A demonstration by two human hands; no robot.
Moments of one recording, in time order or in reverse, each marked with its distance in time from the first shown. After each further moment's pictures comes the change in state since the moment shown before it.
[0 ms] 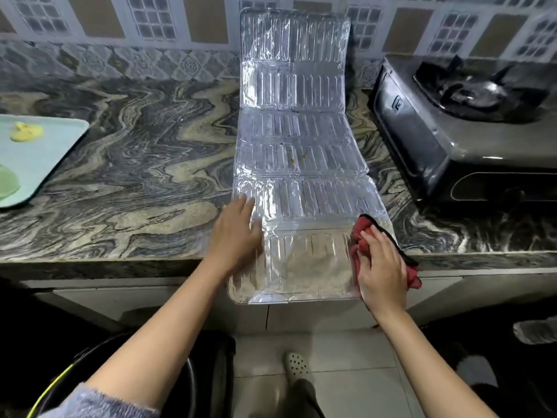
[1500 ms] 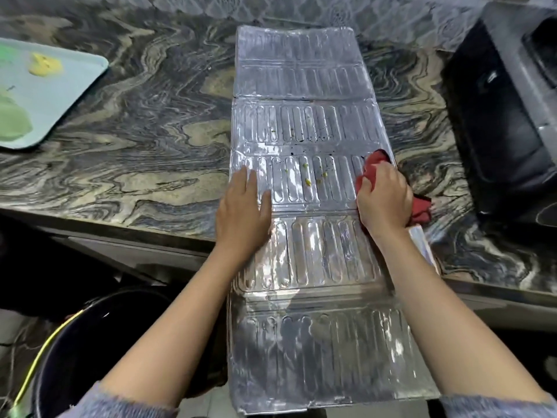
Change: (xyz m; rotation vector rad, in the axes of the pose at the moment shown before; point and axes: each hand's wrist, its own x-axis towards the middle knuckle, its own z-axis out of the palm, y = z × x) left_hand 0.013 -0.012 0.027 0.023 0.111 -0.283; right_hand 0.139 -0.048 0.057 -0.083 -0.044 -0.088
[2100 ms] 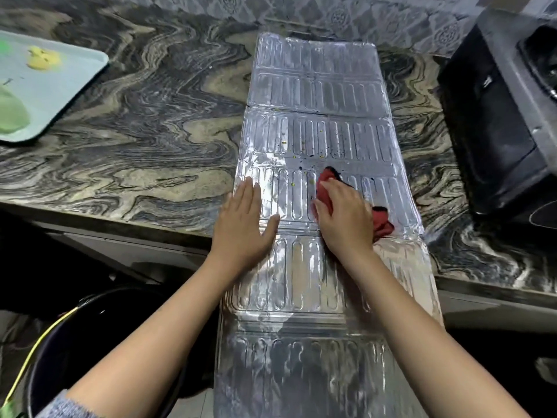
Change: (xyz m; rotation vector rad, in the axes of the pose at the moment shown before) left_hand -0.017 -0.024 0.013 0.207 -0.159 0.140; right_hand -0.054 -0.047 -0.005 0.063 -0.213 -0.202
